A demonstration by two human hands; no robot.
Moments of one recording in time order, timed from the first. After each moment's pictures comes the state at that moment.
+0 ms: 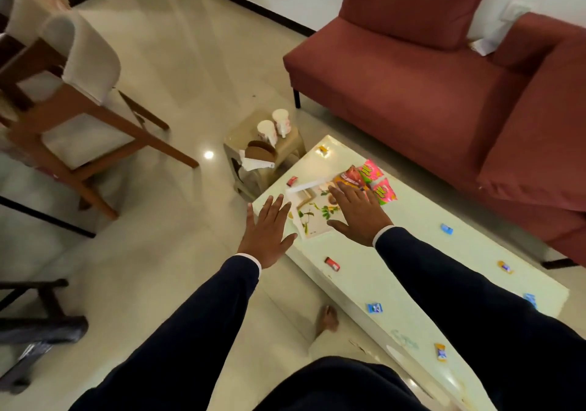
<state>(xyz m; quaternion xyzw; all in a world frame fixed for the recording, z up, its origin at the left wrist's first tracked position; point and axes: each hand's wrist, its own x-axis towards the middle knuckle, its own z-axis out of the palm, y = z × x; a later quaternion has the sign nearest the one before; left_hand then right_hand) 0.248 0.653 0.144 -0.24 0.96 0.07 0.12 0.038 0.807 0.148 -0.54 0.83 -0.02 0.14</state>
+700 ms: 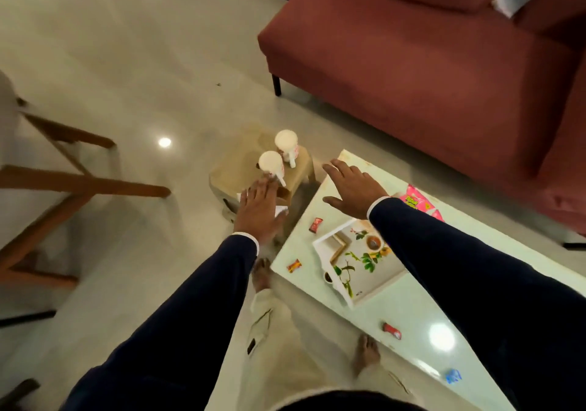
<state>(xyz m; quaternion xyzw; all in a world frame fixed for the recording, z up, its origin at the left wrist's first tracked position) 0.062 0.275 0.058 -0.23 0.95 0.19 0.13 -0.116 0.451 0.077 -0.45 0.87 0.01 0.20</state>
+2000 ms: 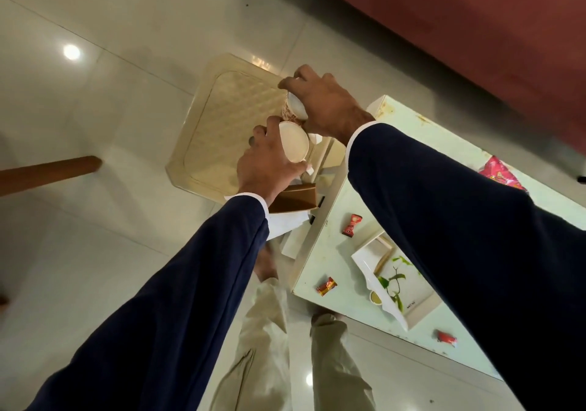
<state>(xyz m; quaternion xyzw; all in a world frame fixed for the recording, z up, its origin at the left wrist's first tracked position) -0.091 0.121 -0.155 -0.29 0.90 0.30 0.15 -0.239 0.193 -0.136 -0.40 0.88 0.00 0.26</state>
